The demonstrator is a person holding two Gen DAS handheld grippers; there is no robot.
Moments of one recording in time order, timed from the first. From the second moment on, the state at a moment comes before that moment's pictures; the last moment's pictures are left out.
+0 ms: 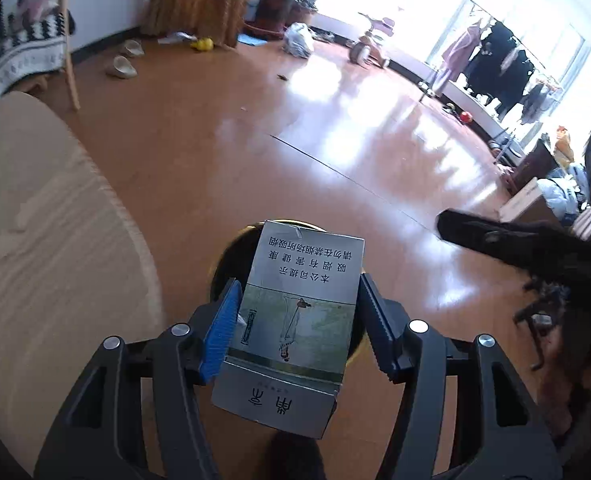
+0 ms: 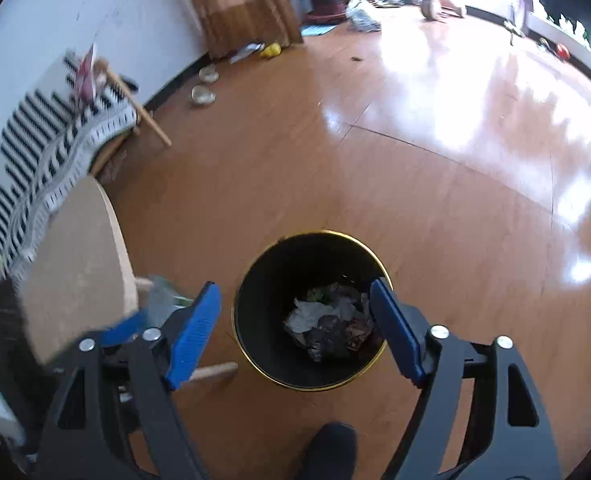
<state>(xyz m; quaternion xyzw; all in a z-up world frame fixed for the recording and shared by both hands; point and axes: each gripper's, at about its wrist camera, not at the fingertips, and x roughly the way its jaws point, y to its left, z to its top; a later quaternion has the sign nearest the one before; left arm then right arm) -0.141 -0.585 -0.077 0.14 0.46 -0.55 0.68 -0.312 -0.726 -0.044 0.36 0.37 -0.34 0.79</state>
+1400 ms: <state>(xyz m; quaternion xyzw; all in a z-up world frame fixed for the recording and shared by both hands) 0.236 -0.064 -0.025 0.02 0.44 -0.11 0.89 0.047 -0.324 -0.033 0.12 0.49 0.03 0.87</state>
